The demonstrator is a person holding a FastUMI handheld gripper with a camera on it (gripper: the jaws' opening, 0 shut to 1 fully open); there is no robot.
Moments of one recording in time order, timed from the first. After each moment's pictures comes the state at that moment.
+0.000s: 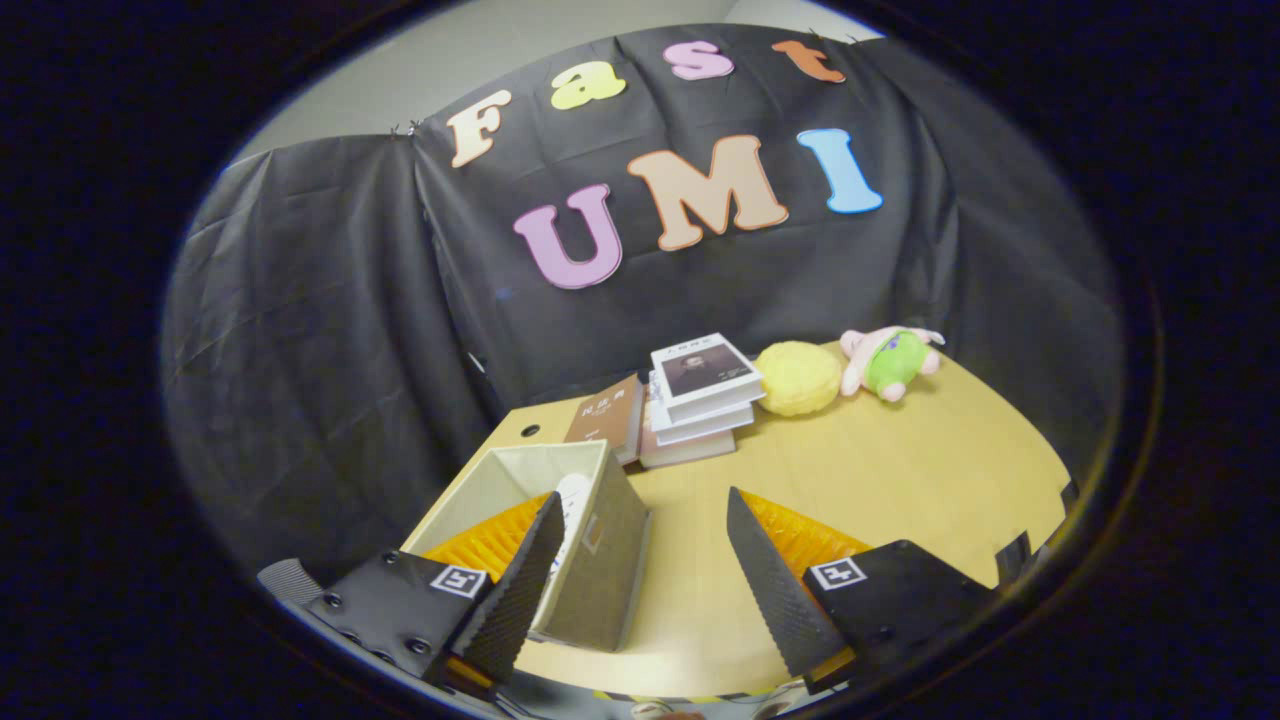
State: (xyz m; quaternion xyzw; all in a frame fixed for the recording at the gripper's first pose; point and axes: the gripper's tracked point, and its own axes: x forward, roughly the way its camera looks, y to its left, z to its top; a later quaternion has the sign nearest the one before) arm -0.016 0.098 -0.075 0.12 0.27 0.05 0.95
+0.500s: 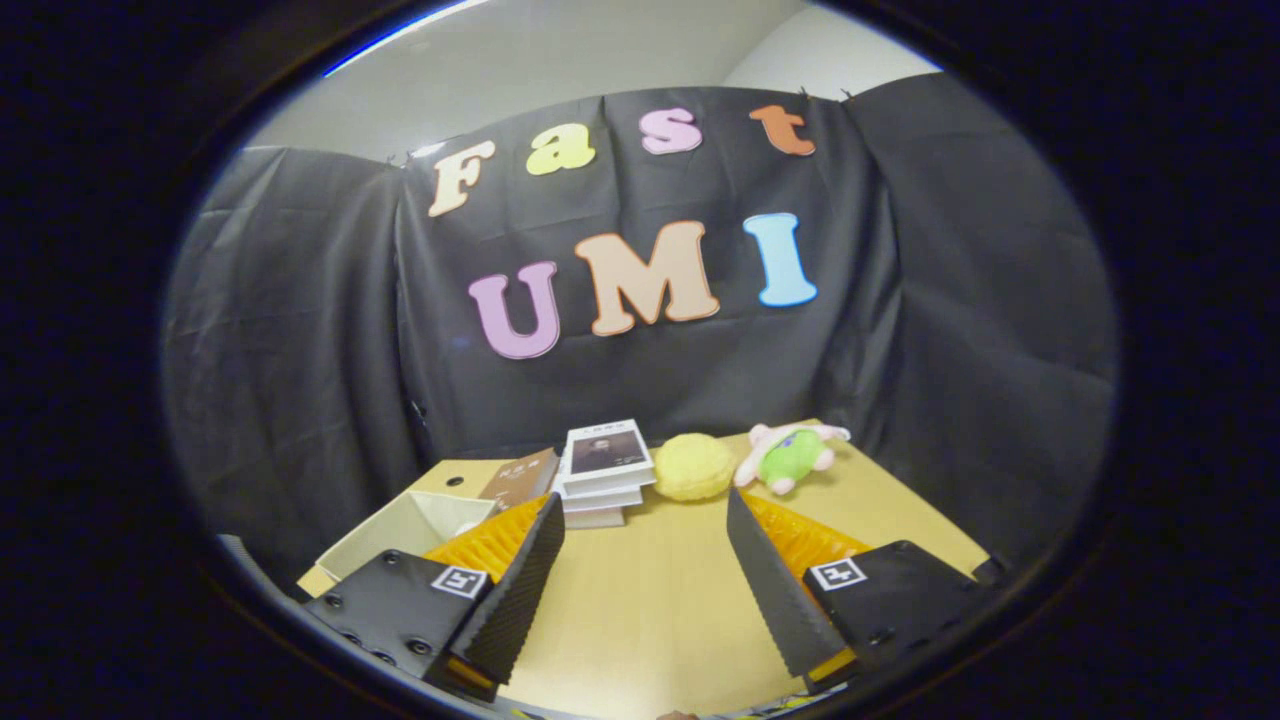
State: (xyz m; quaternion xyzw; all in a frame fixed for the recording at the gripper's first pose) arm -0.015 -0.038 -0.016 0.06 0.16 -0.01 0.99
